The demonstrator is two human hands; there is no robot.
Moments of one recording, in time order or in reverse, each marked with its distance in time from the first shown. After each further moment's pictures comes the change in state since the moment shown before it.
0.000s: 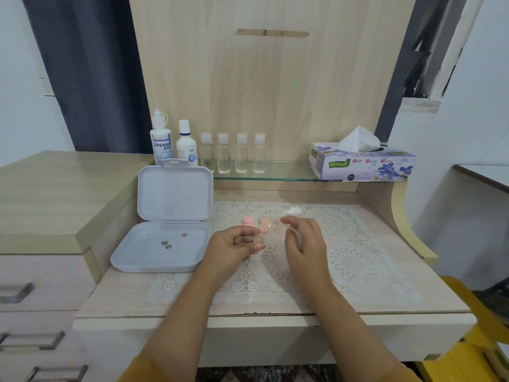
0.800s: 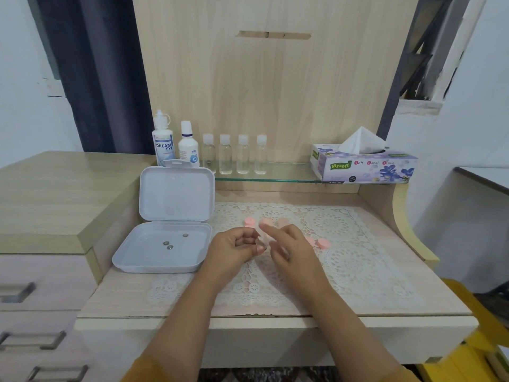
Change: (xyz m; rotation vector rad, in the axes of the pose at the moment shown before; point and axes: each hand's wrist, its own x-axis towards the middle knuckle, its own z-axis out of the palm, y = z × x) left_hand -0.002 0.002 0.001 0.007 -0.012 0.012; right_hand -0.003 0.003 0.003 -0.141 -0.289 -0.118
